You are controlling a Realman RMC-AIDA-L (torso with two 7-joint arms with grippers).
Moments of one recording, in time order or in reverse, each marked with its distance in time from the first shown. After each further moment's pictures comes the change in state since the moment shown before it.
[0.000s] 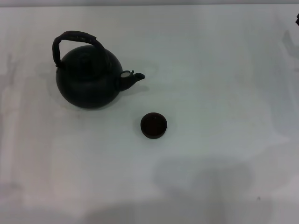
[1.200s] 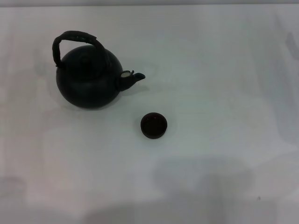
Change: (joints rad) left arm -0.038 0.008 0.002 -0.071 -0.097 -0.066 0.001; right arm -0.040 0.000 -0.002 0.009 -0.002 0.110 -0.008
